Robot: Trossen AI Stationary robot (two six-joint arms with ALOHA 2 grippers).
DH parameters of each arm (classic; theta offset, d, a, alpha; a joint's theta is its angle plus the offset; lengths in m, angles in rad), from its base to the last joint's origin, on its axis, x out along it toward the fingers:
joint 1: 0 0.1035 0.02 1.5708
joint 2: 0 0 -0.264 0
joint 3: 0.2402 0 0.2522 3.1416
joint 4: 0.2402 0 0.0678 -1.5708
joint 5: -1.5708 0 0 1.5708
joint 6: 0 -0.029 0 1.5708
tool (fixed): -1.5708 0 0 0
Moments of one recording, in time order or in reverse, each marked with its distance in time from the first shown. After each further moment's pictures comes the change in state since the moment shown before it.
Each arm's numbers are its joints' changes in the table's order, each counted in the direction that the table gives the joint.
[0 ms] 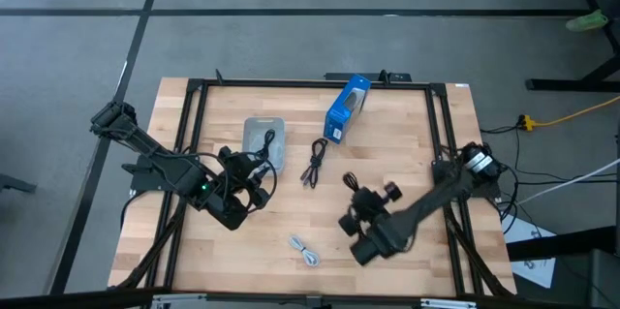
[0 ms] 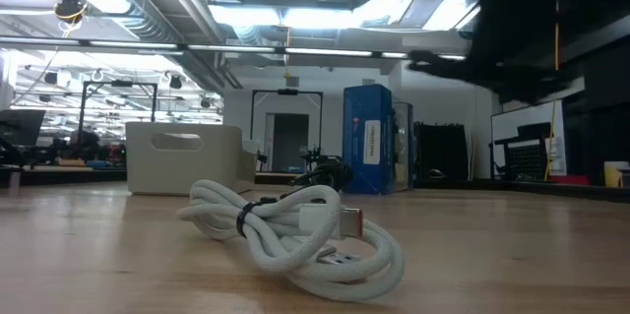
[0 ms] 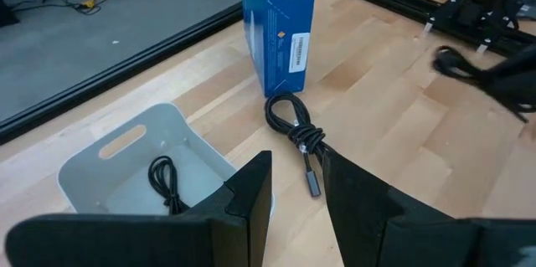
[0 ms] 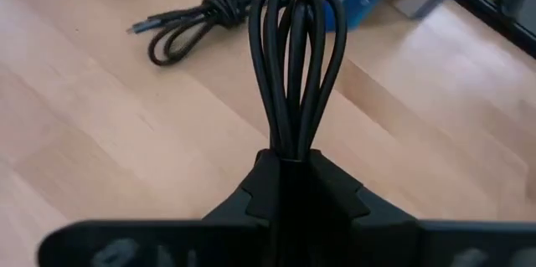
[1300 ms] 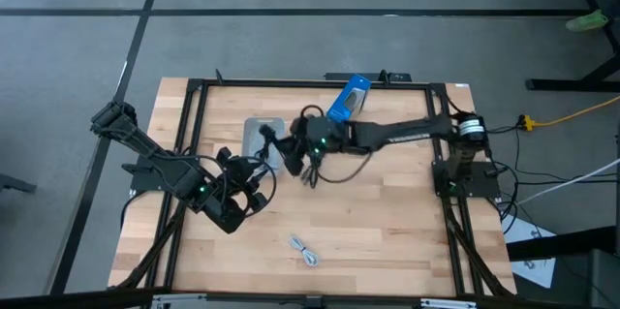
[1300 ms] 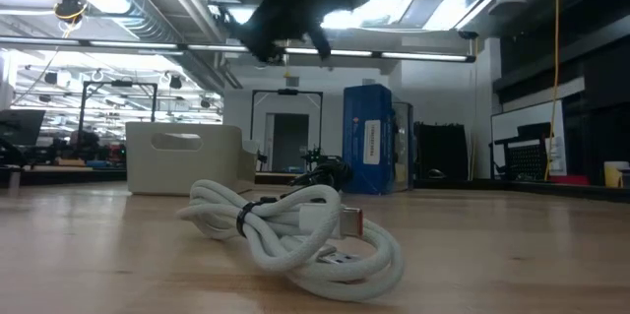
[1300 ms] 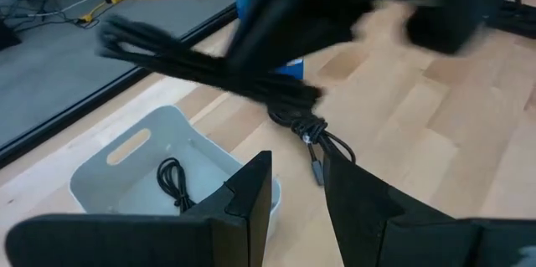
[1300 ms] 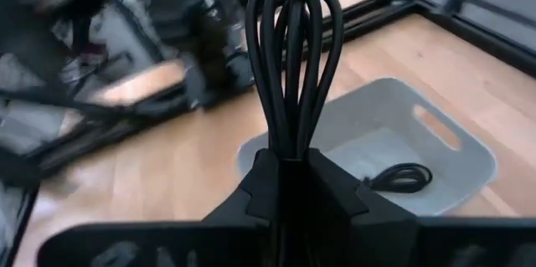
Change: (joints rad) left arm -0.028 0.000 0.000 0.028 0.004 -0.050; right arm -0.650 0.057 -0.073 -1.356 -0.638 1.162
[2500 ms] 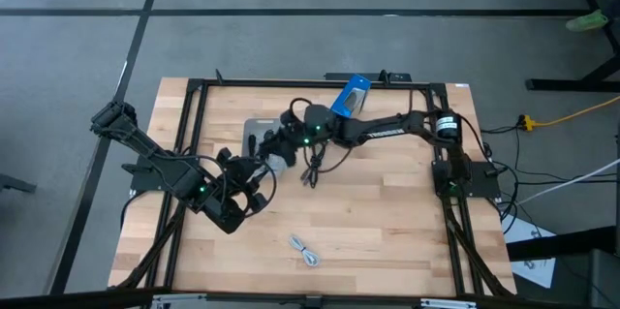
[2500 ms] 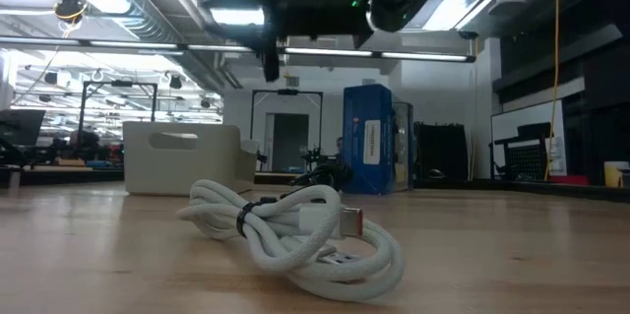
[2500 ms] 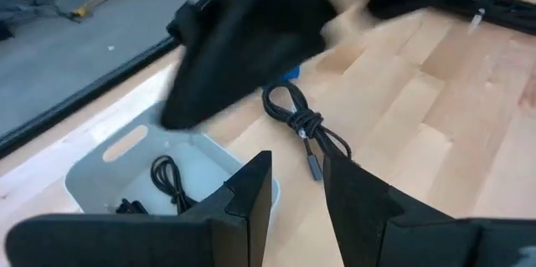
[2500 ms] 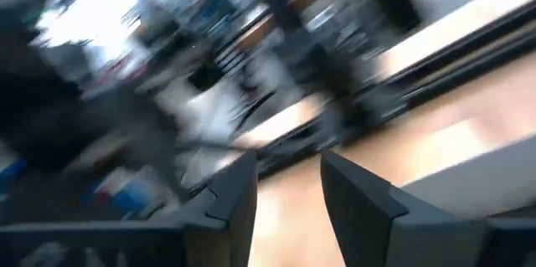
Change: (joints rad) left arm 0.000 0.000 0.000 -0.001 0.022 0.006; right arm -0.091 -0.173 0.000 -0.485 -0.508 -0.227
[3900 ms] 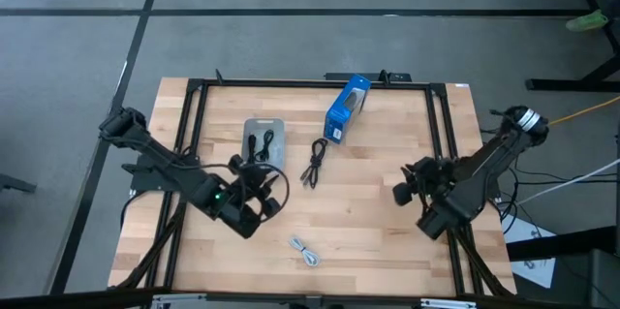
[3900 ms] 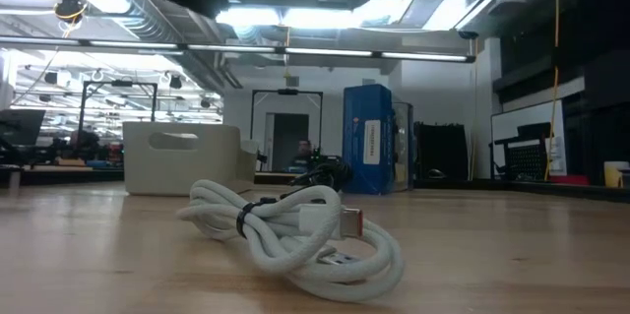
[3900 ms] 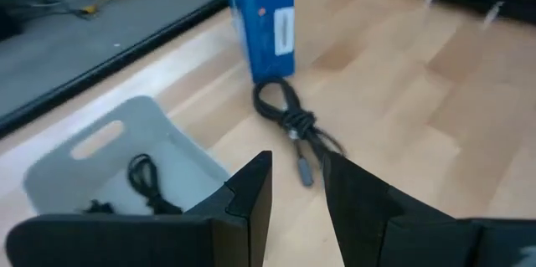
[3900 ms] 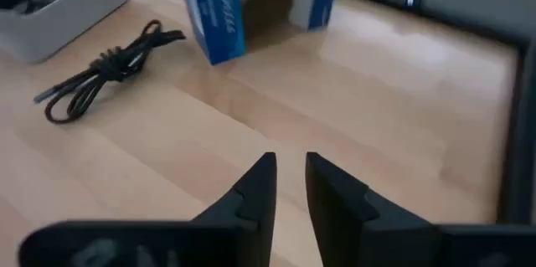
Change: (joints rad) left arm 0.043 -0.121 -0.001 -0.105 -0.016 0.004; right arm 0.950 0.725 -0.518 1.976 1.238 -1.420
